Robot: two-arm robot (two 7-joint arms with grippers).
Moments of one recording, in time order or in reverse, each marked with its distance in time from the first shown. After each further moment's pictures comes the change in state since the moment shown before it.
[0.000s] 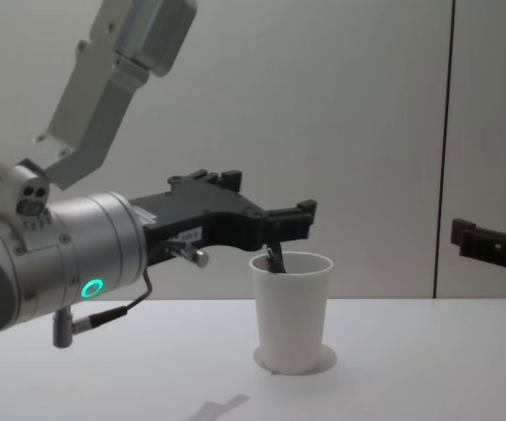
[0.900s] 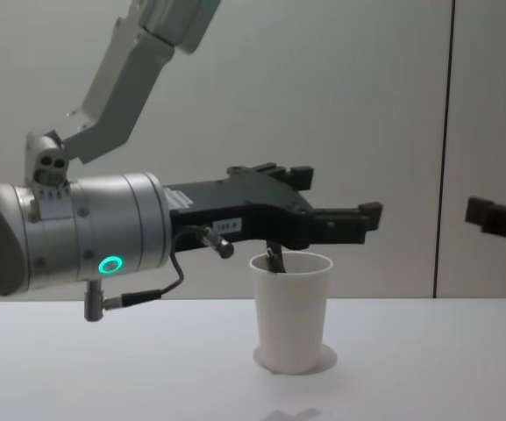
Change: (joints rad) left arm -0.070 -0.063 -0.054 0.068 0.029 -0.002 -0.349; right arm 0.051 0.056 0.078 0.061 0.152 -0.003 0.235
